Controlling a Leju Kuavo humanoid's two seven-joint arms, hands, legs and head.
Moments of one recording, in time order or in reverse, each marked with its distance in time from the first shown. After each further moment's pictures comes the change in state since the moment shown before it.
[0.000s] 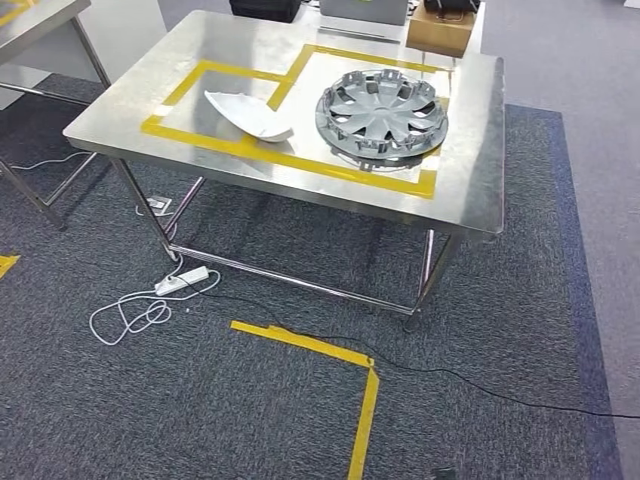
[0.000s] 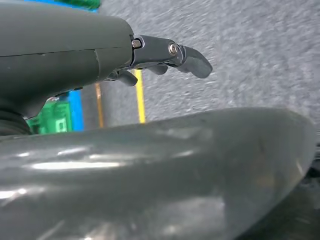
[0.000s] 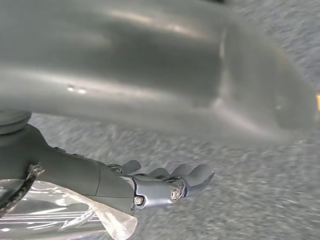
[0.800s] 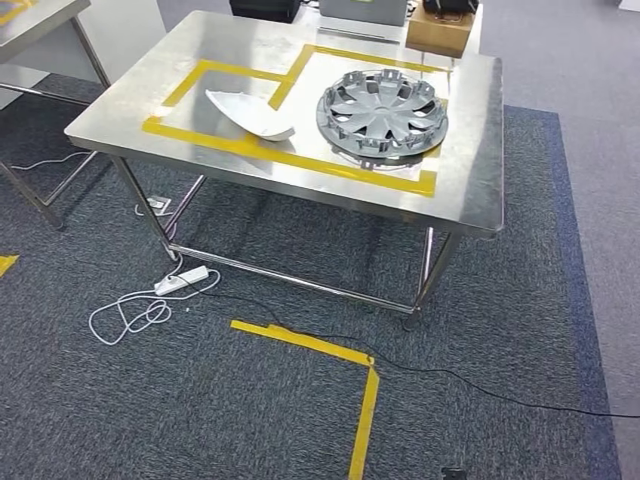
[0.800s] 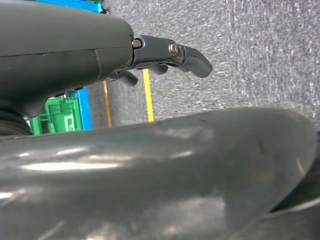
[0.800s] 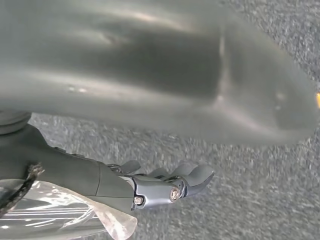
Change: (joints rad) left arm 0.000 -0.019 0.012 0.028 -0.015 -0.010 0.007; right arm -0.009 0.002 -0.054 -0.001 -0.031 0.063 0.028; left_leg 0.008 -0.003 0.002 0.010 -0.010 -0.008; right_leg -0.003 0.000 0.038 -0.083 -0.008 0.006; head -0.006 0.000
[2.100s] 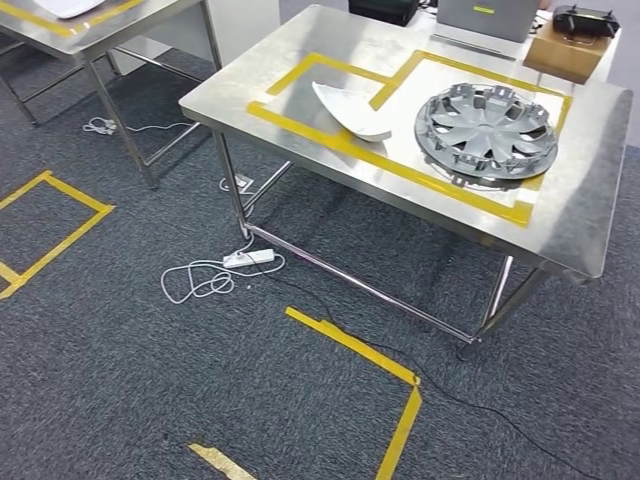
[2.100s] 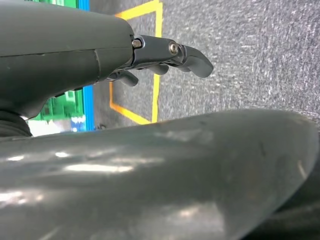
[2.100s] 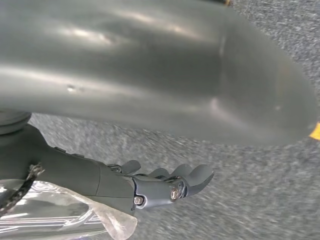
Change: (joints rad) left arm -0.002 -0.010 0.001 0.007 -0.021 -0.014 0.016; right arm 0.009 -0.003 -0.017 0.000 0.012 -0.025 0.127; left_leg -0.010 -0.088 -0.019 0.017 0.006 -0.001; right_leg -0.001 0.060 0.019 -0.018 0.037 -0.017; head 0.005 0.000
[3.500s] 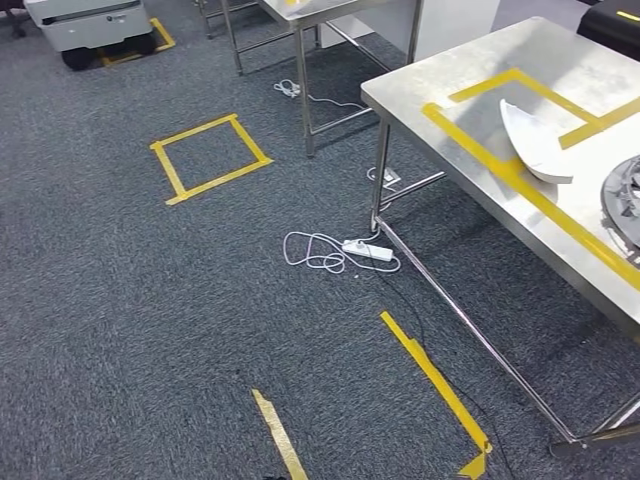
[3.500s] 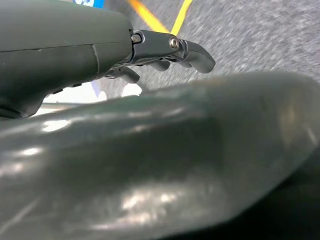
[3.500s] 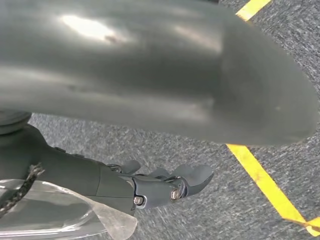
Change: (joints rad) left arm 0.000 -0.003 0.013 0.004 -0.001 0.011 0.002; right arm 0.007 0.002 -0.018 -0.002 -0.008 0.006 0.000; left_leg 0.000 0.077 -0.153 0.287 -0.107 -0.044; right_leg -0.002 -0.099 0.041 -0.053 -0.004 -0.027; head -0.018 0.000
